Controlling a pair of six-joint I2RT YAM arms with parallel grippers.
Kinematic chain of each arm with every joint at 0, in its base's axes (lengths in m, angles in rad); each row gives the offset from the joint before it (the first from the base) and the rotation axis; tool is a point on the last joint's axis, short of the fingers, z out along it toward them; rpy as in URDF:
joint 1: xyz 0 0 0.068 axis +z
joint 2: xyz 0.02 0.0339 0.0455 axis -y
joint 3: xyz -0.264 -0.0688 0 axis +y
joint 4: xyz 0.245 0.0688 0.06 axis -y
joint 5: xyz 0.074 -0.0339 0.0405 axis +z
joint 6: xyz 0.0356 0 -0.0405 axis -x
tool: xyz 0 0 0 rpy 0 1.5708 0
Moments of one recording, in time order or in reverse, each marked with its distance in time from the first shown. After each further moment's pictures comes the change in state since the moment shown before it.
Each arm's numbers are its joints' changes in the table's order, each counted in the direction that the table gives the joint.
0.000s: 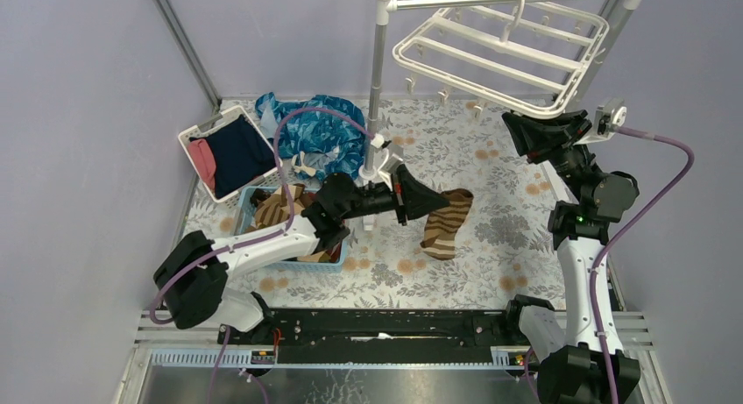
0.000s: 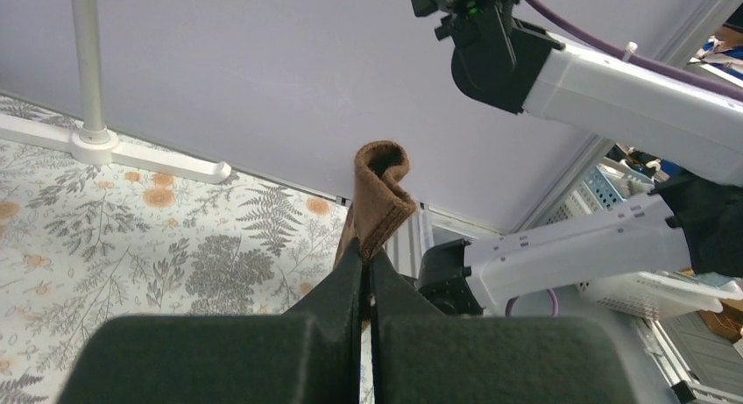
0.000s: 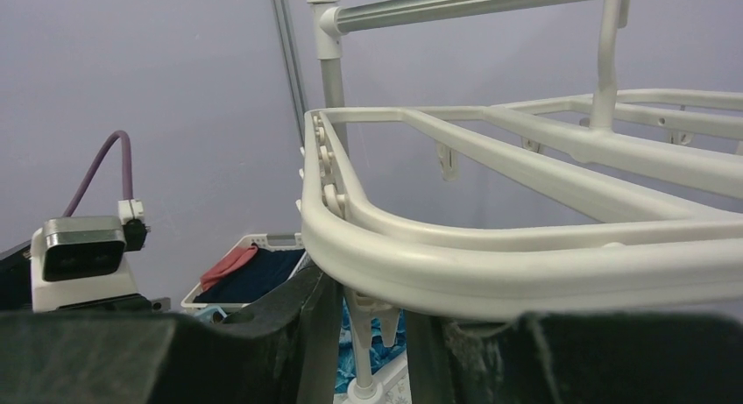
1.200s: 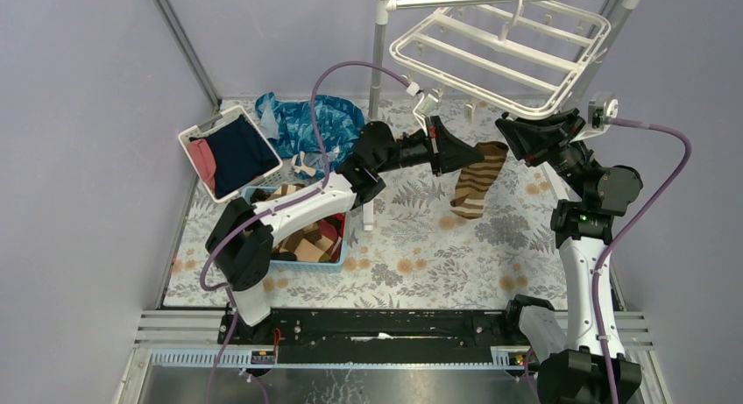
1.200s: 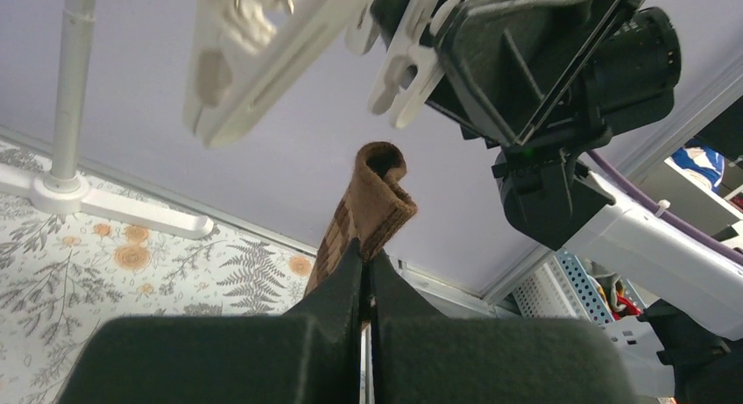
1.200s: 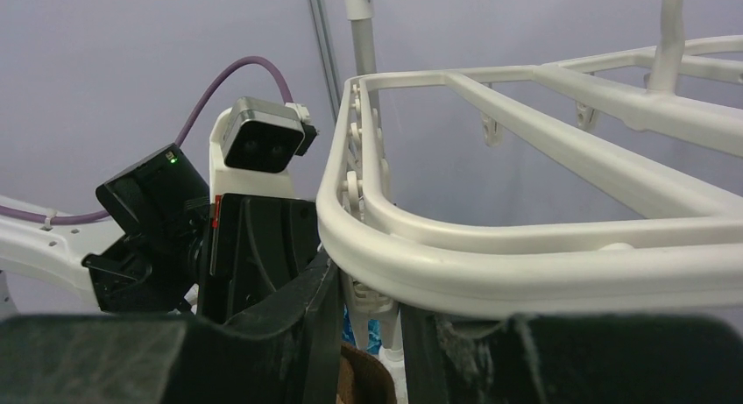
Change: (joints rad) left arm 0.078 -0.358 -0.542 -0.148 -0.059 0.194; right arm 0.003 0.004 -0.056 -0.126 0.105 -0.010
